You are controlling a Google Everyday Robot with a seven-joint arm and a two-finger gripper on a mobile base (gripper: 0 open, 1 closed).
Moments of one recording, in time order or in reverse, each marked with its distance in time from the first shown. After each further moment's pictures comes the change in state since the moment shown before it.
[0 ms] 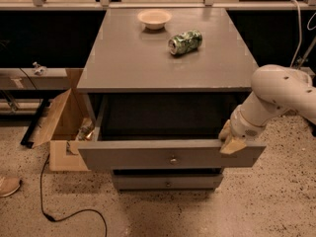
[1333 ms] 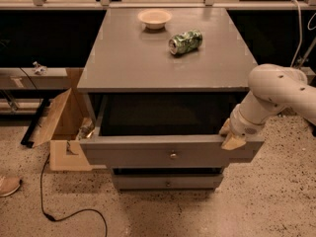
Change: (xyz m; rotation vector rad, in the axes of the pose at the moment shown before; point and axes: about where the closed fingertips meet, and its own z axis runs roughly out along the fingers) arm 0.007 -0.011 0.007 -0.016 0.034 -0.012
